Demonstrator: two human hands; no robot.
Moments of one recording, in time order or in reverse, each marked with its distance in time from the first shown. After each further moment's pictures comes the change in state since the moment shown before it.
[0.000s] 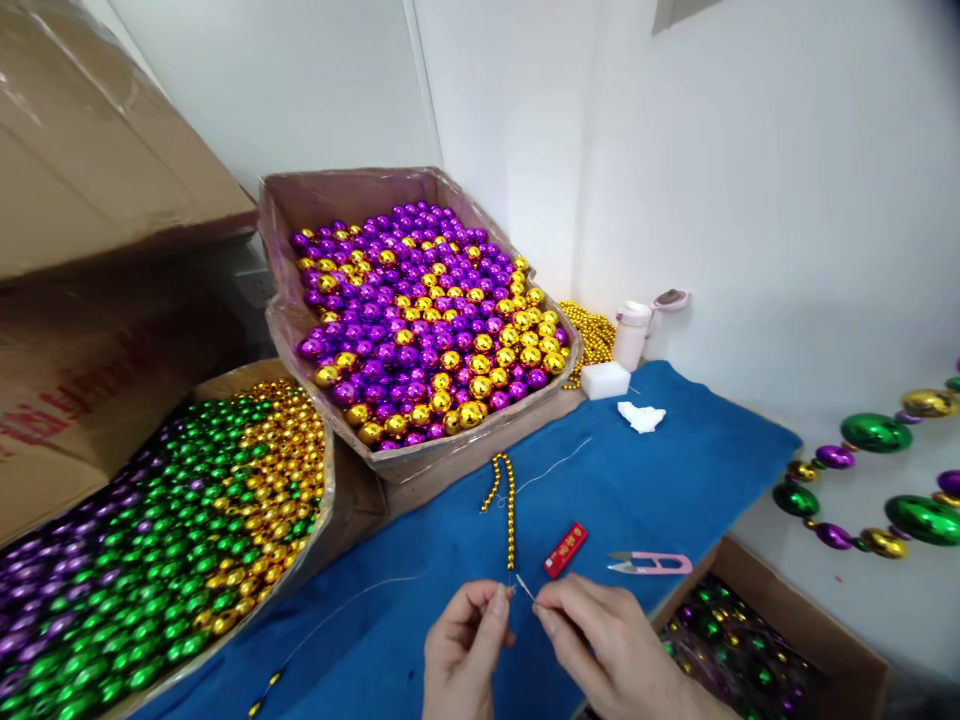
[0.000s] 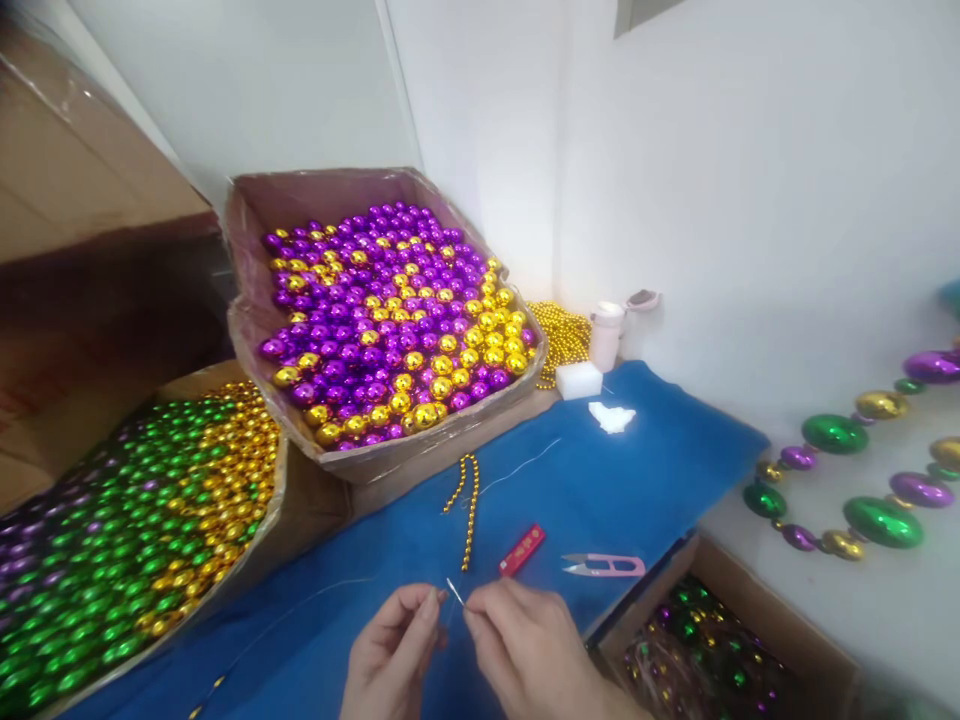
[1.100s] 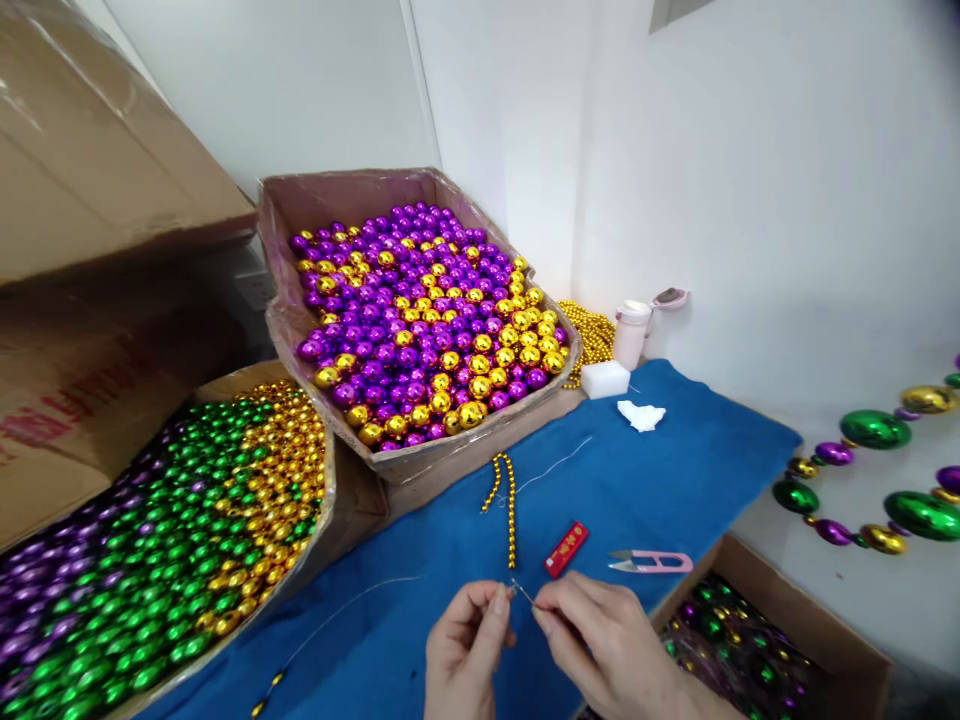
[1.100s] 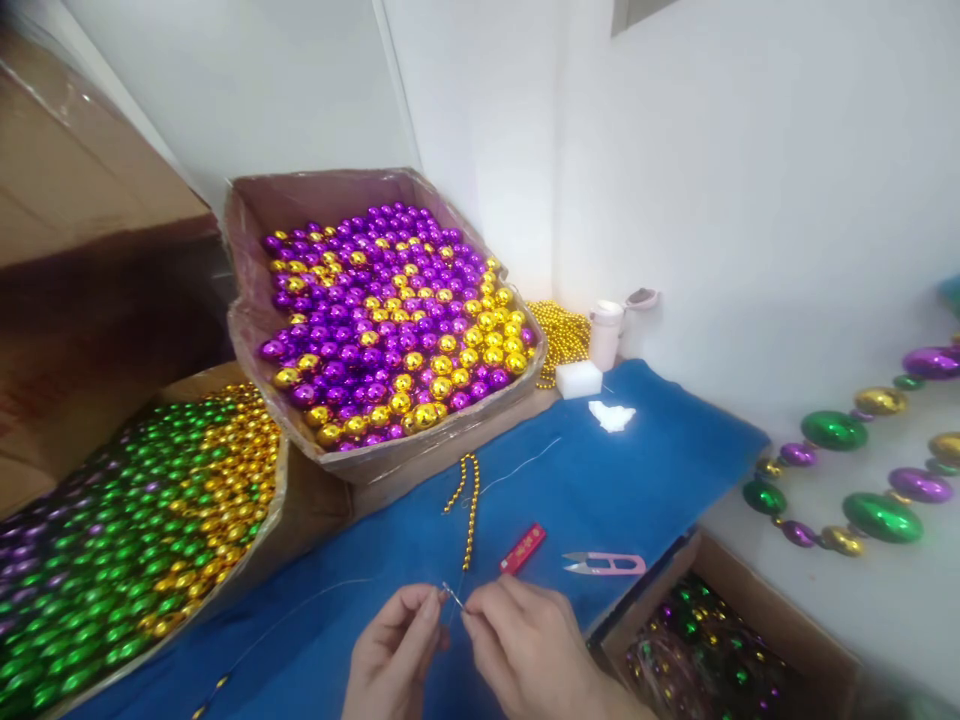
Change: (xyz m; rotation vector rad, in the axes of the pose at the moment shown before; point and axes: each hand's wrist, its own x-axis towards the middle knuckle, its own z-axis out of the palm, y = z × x) left_hand -0.001 0.000 0.000 -0.012 0.009 -0.011; right_hand -0.001 0.002 0.005 -0.073 0.026 -0.028
